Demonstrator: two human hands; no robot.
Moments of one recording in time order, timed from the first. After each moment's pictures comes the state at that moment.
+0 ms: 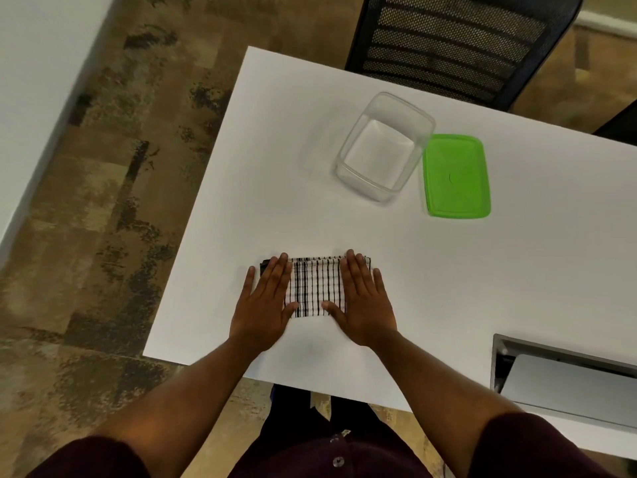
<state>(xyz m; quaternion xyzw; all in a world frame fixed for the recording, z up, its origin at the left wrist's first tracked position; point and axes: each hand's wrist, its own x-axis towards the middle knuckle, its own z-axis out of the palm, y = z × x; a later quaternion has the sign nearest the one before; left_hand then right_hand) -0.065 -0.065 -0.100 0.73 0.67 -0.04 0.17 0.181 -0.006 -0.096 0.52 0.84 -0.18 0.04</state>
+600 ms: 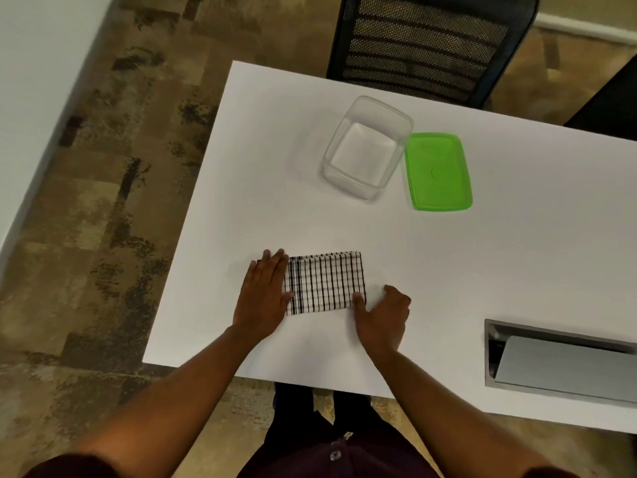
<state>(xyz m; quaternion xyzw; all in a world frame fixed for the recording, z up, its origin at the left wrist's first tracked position) -0.060 -0.047 -0.074 0.70 0.67 0.06 0.22 0.185 -0.040 -0.066 0.83 0.46 -0.29 -0.12</state>
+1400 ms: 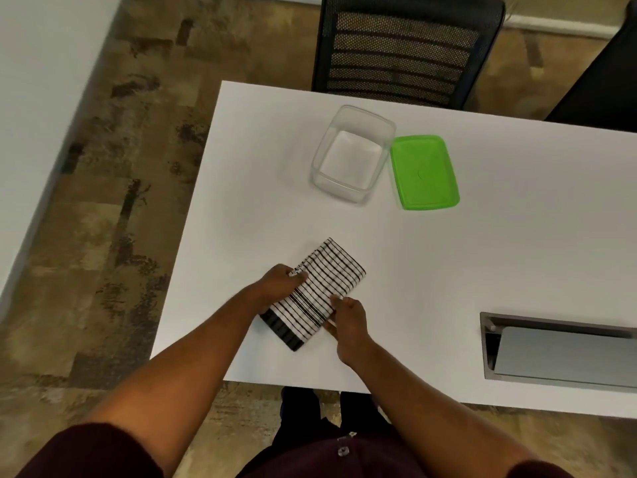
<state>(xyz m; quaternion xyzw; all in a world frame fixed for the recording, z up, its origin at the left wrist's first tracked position) -0.037 0.016 -0.037 0.34 0.67 0.09 0.65 0.133 -0.043 -0.036 0.69 0.04 -0.65 -0.31</state>
